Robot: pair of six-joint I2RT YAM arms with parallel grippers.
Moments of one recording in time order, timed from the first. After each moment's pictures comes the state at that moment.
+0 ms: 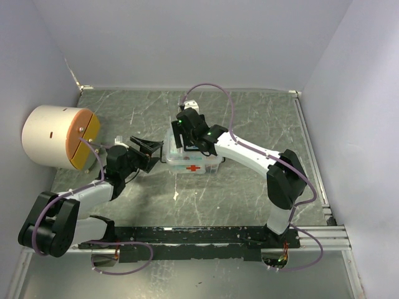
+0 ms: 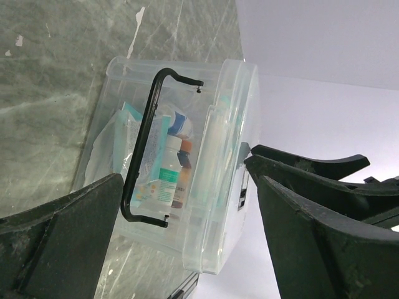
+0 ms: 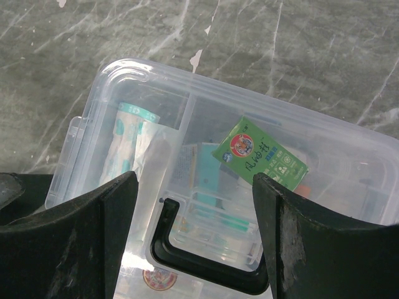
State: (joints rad) left arm -0.32 1.23 0.32 0.59 0.20 -1.40; right arm 0.83 1.79 1.45 -0.40 0.33 0.36
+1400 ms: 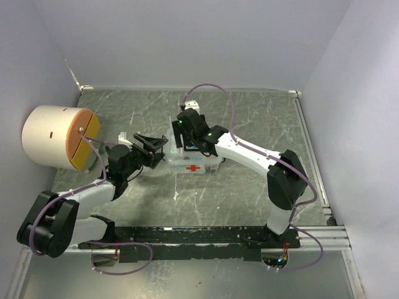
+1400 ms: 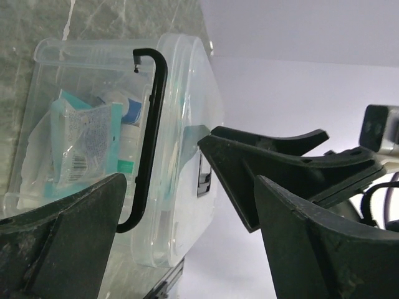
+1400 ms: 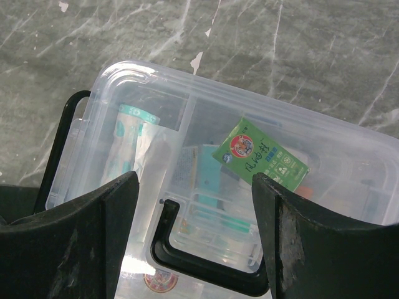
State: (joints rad) left arm -0.37 1.24 0.33 0.70 0.20 -1.45; right arm 0.83 1.78 1.43 -0.38 0.33 0.36
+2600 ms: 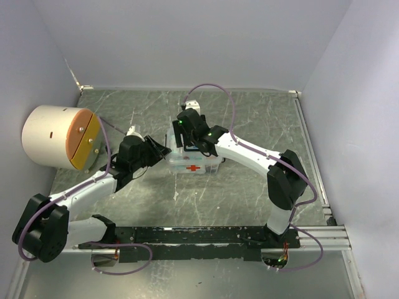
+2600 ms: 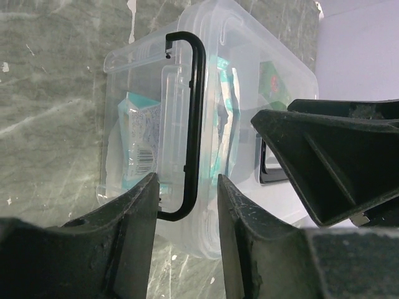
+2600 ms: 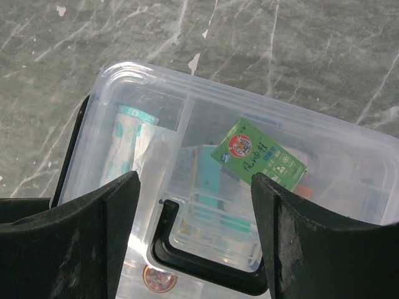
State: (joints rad) left arm -0.50 1.19 0.54 0.19 0.04 -0.99; right arm 0.83 1.78 1.43 -0.38 0.34 0.38
